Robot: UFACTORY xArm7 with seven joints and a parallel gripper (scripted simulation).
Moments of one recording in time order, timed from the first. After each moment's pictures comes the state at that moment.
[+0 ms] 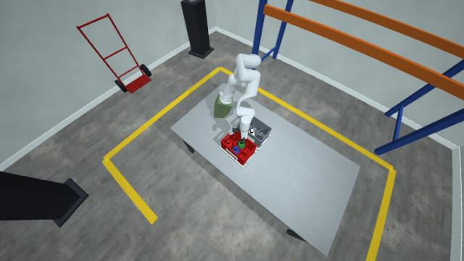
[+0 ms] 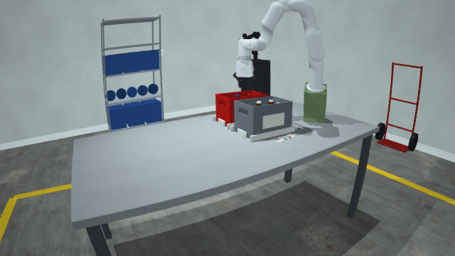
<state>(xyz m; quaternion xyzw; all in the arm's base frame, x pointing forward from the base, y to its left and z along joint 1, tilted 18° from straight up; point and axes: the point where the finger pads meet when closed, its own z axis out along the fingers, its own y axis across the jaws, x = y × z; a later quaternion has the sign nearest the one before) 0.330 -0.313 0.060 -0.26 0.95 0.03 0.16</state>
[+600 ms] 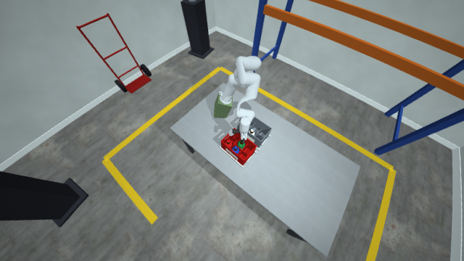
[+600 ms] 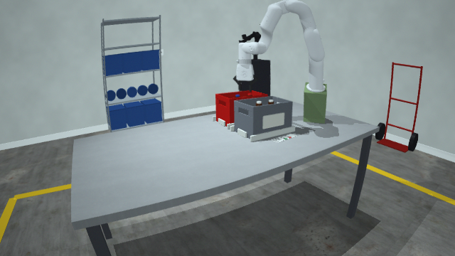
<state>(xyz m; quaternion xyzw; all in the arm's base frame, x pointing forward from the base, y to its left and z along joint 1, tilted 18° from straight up) 0.336 -0.309 0.040 -0.26 0.95 0.03 0.16</state>
